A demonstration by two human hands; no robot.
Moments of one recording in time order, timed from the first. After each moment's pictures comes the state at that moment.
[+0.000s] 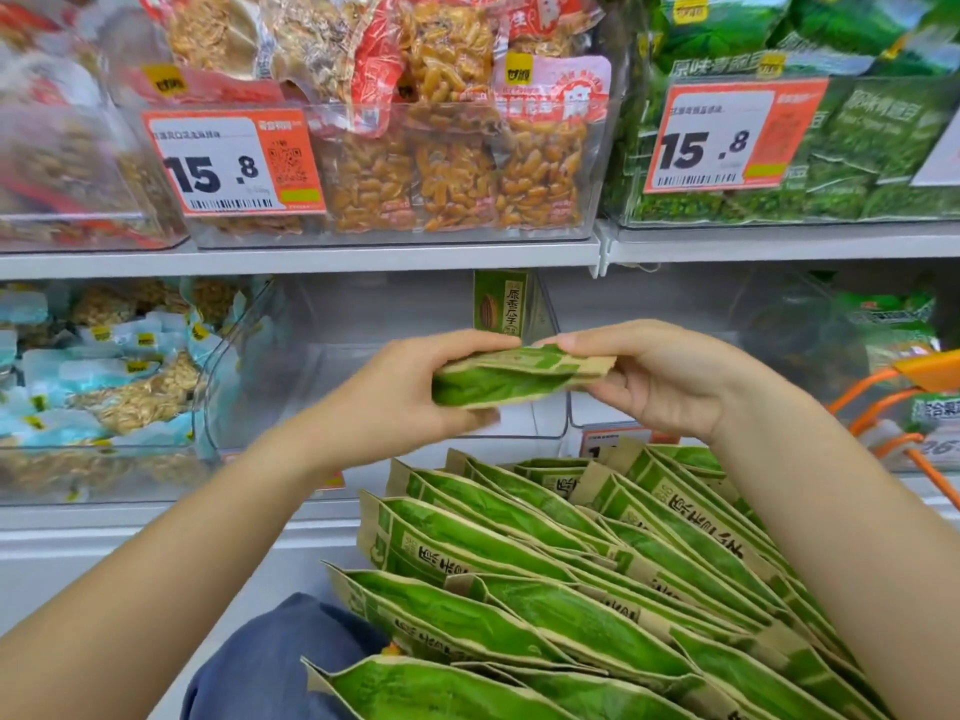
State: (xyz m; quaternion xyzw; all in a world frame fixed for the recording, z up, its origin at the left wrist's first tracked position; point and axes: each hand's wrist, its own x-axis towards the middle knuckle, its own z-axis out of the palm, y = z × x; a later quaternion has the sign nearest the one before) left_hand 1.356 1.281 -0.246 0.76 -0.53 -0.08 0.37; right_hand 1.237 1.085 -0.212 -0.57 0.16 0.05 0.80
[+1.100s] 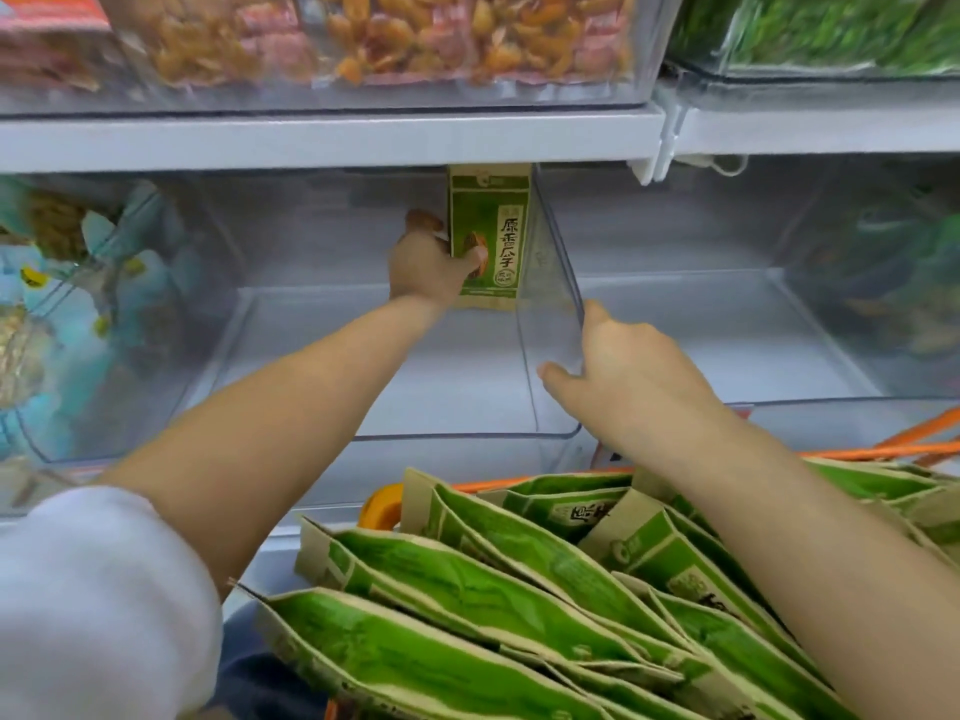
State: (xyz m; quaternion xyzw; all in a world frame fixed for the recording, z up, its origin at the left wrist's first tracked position) left_hand 1.517 1.125 -0.363 0.85 -0.20 0.02 0.48; right_hand 1.295 1.073 -0.298 -0.96 0.24 -0.02 0.13
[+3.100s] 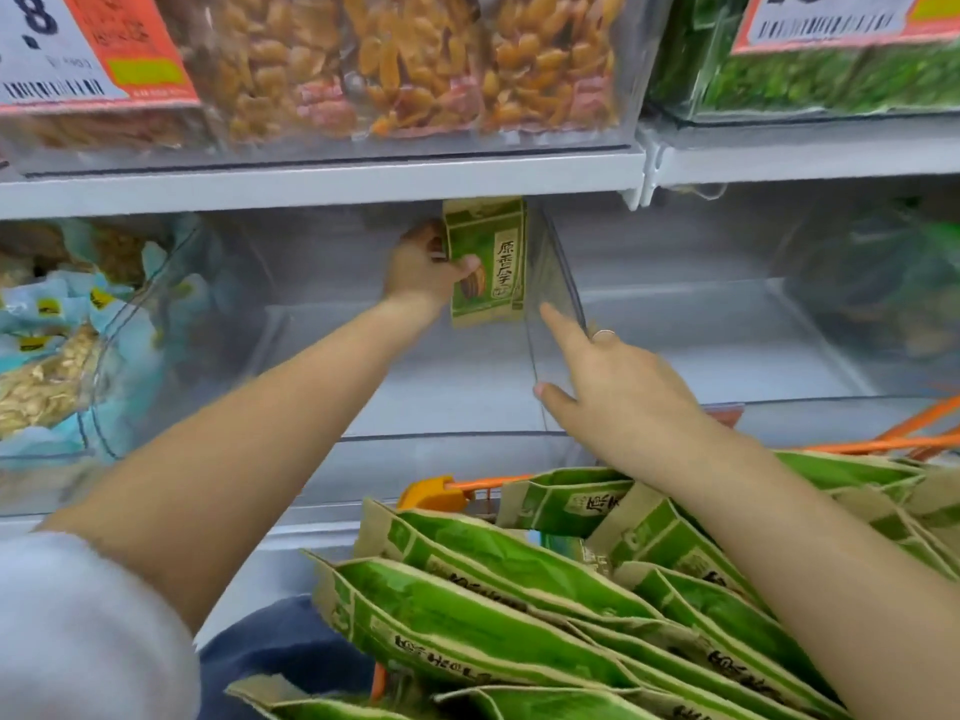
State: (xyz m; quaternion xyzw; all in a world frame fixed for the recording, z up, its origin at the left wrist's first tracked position) left_hand 1.497 1.151 -0.325 0.80 -0.21 -0.04 0.56; right_hand 1.285 1.083 -0.299 -0.98 0.16 -0.02 0.07
